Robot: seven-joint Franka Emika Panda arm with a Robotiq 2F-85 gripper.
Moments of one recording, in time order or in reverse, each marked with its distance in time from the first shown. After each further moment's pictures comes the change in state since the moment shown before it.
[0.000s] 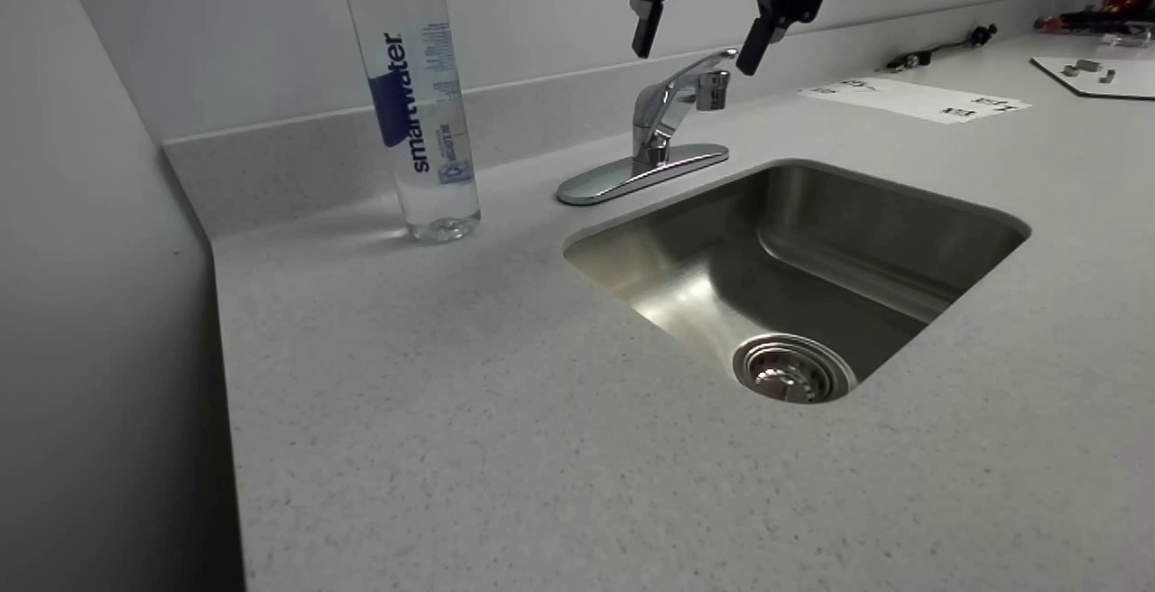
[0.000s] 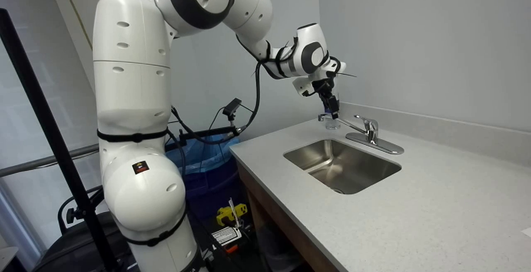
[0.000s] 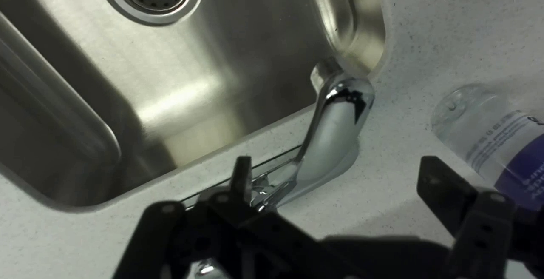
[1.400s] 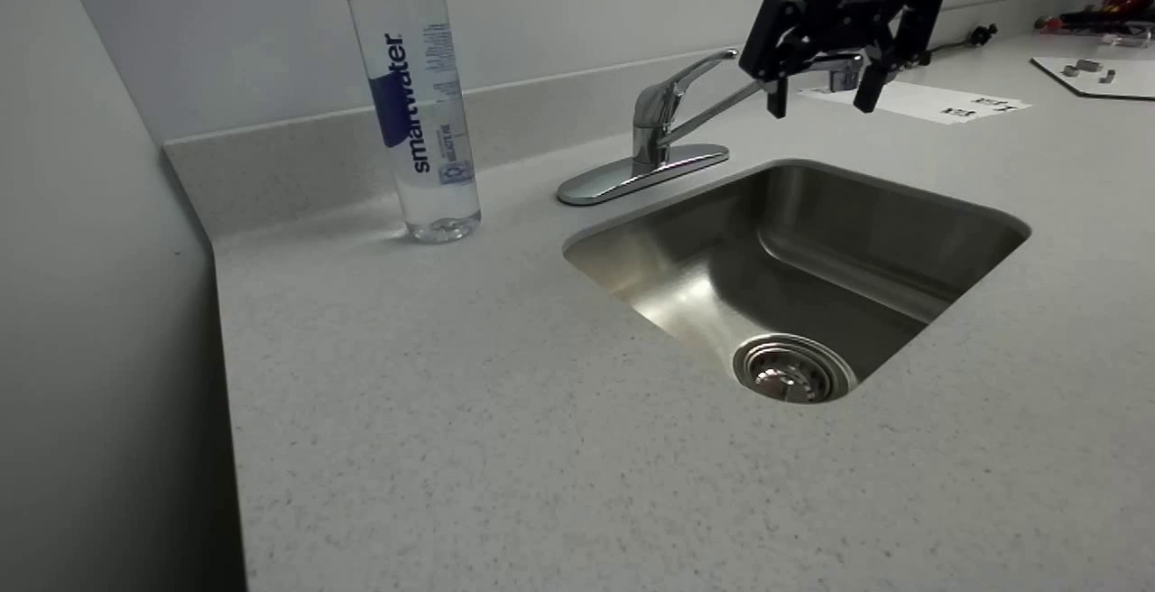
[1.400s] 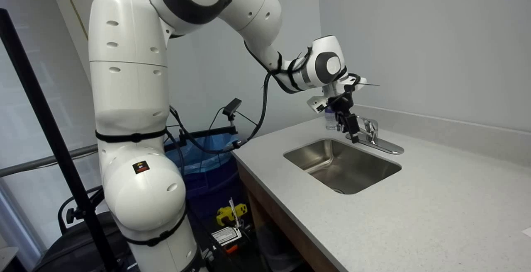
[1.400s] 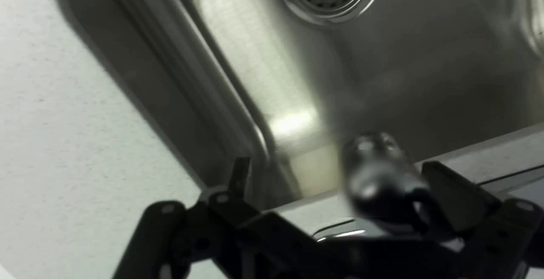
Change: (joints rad) arm 0.006 -0.027 -0.161 -0.123 -0.140 -0.098 -0.015
